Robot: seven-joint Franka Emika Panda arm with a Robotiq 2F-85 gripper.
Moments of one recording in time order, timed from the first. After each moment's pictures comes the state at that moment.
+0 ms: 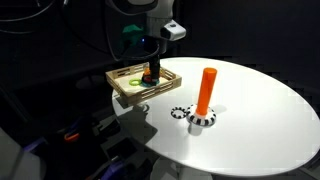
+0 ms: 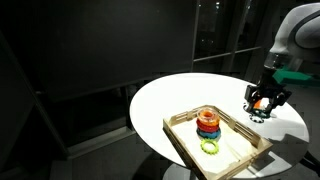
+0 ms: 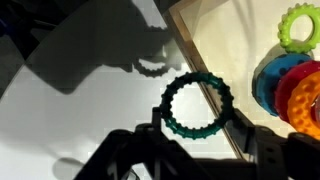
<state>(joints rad) 0.06 0.01 -0.03 -2.56 0.22 2.54 0.49</state>
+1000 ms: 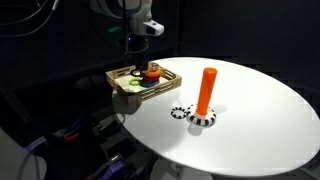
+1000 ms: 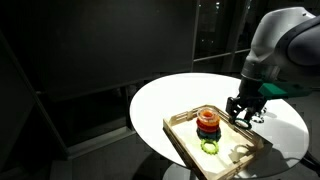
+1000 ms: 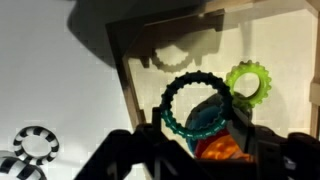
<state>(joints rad) 0.15 0.10 0.11 -2.49 0.15 2.58 0.44</state>
